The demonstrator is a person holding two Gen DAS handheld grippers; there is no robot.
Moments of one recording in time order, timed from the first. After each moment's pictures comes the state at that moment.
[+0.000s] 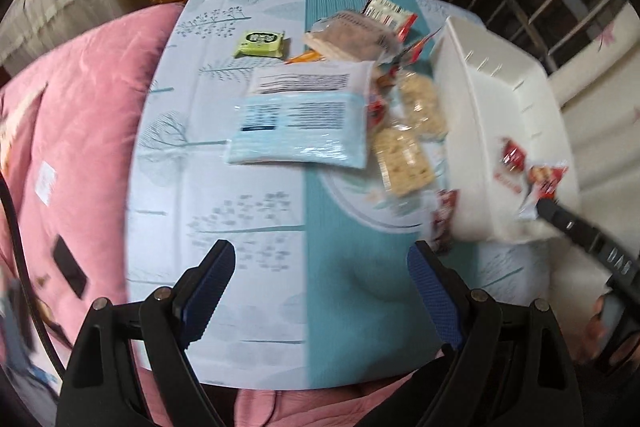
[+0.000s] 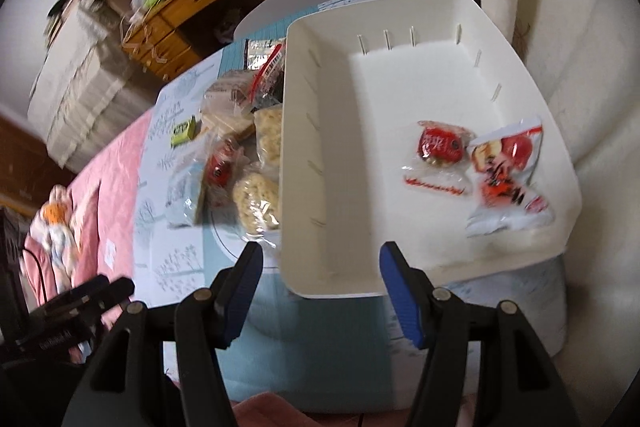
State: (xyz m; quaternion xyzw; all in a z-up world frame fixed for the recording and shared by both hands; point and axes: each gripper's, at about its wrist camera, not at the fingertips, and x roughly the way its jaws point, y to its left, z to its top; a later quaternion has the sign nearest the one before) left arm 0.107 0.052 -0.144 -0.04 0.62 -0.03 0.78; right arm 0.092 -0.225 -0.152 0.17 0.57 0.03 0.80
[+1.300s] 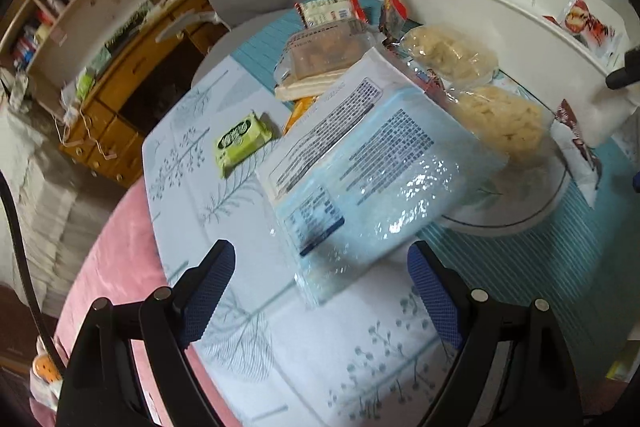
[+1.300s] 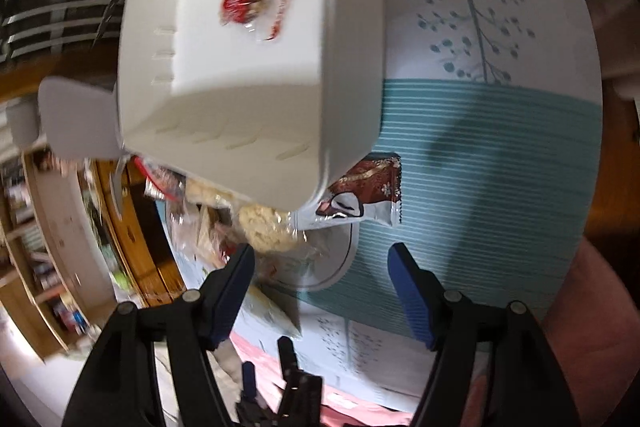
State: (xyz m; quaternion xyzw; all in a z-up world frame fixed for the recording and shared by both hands) left arm 0.165 0.056 -0.236 0.29 0.46 -0.17 0.82; right arm 0.034 -0.185 -0.250 0.68 0.43 -0.27 0.54
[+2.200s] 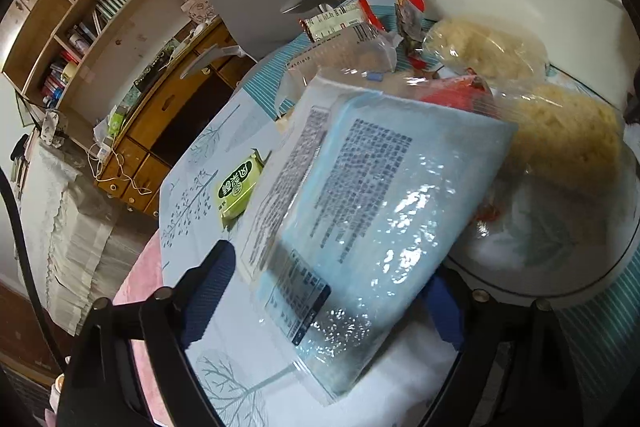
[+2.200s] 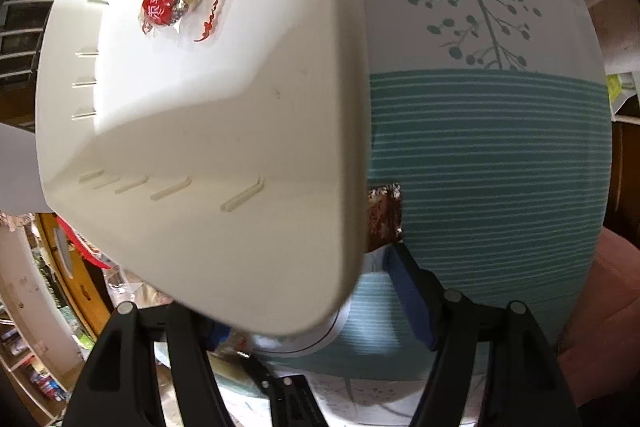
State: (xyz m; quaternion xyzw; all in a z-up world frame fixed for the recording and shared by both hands) left arm 0.193 0.028 -0.282 0.34 0.38 -0.12 0.85; right arm 0.079 -0.180 -0.291 0.64 0.46 -0.39 0.48
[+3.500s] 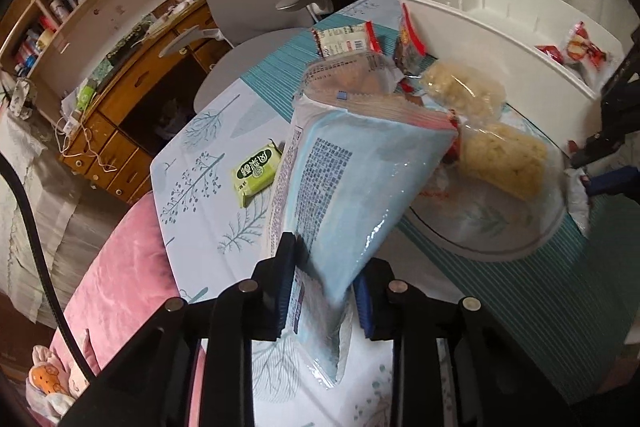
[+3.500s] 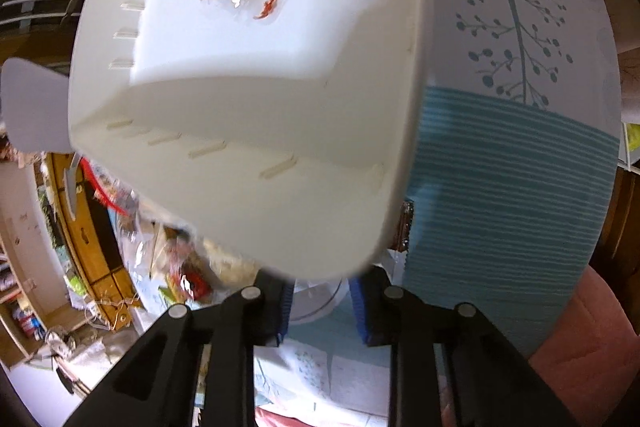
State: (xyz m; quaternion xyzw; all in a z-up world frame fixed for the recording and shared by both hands) left arm 0.176 0.073 -0.208 0.28 0.44 -0.18 0.83; right arm 0.100 -0.189 -0.274 0.62 0.49 -0.30 0.54
